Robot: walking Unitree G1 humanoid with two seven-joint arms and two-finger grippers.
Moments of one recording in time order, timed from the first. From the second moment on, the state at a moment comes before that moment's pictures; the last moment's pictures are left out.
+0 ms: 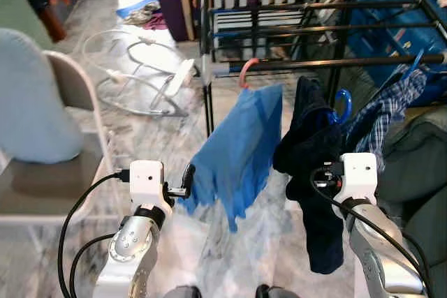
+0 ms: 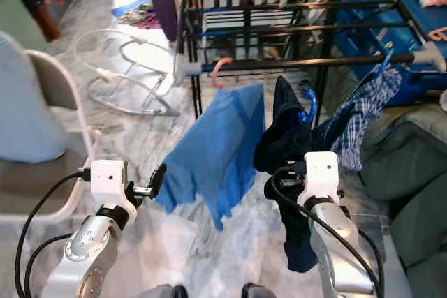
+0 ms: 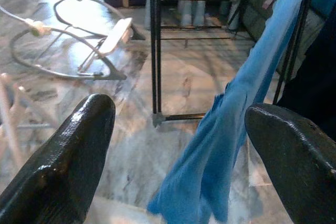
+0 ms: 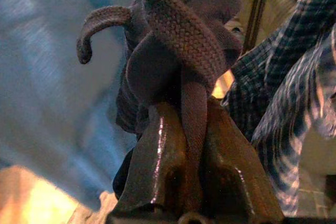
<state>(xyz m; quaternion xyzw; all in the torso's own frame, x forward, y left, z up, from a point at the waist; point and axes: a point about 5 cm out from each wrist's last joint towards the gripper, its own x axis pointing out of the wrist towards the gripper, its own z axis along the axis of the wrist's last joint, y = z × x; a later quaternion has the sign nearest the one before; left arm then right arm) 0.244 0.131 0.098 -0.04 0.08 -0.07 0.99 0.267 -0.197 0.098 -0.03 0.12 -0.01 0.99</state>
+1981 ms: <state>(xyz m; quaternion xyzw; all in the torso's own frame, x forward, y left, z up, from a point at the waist) 0.237 0.134 0.082 -0.05 0.12 -0.06 0.99 0.271 -0.188 0.097 -0.03 0.14 0.01 0.99</state>
